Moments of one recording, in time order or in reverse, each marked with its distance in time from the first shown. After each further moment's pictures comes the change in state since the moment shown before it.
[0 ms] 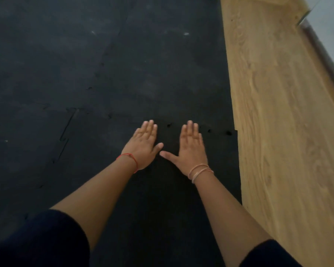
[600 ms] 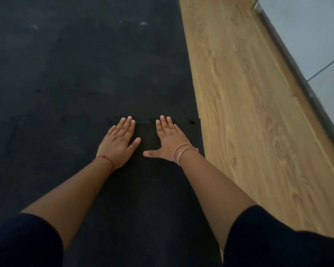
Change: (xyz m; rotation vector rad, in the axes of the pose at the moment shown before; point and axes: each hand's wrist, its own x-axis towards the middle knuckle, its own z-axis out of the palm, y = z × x) left_hand 0.018 0.024 0.016 0.027 0.054 0.065; right_hand 0.002 0.048 -0.023 -0.049 -0.241 0.010
